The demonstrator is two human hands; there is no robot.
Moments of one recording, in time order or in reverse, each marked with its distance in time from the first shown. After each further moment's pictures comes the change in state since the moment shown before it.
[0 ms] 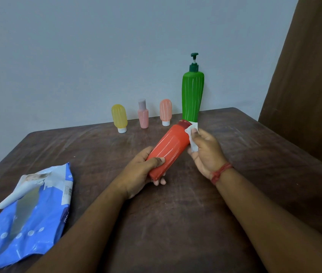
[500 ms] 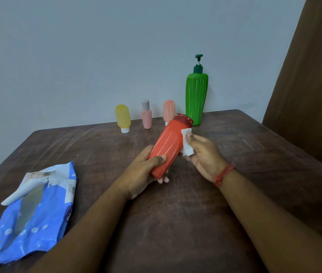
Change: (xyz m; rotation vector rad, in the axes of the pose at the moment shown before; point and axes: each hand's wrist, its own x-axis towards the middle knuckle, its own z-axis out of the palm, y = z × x) left_hand -0.001 -0.001 0.000 -0.069 0.025 0.012; right_hand -0.006 -0.004 0.008 -0.130 -0.058 0.145
